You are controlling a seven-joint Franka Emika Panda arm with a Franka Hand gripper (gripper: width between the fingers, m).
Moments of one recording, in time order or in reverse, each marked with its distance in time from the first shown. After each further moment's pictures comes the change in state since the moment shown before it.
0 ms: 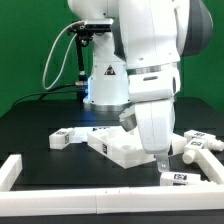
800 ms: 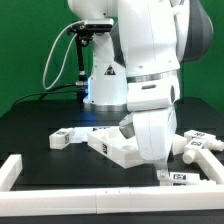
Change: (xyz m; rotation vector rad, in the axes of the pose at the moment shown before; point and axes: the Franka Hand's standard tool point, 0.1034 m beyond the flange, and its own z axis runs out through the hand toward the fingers) arm -0.001 0.005 0.012 0.001 0.005 0.032
